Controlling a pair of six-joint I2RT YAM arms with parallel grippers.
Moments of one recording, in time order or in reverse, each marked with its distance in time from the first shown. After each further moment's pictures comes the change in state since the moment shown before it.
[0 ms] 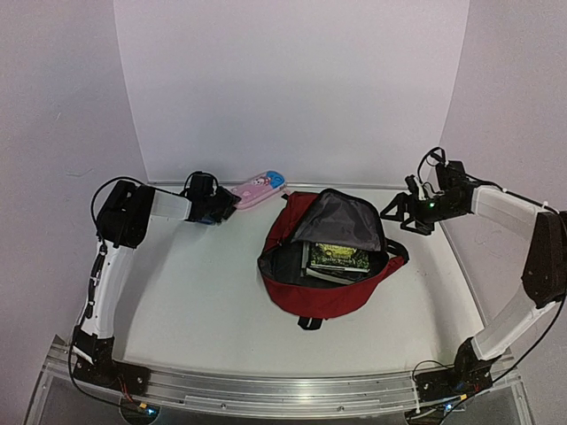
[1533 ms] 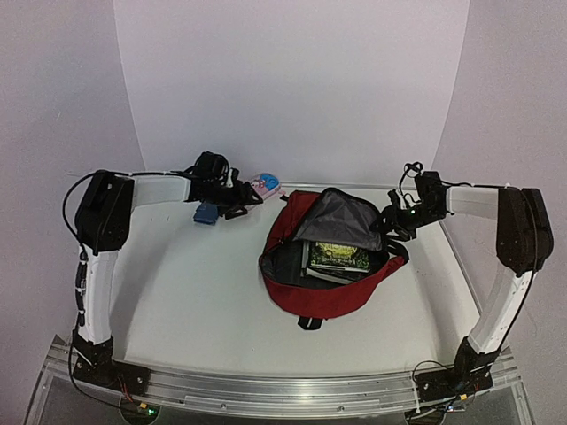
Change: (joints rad) left arm -0.107 -0.325 -0.095 -0.441 0.175 0.475; right arm 0.020 0.287 0.101 0.061 -0.045 0.029
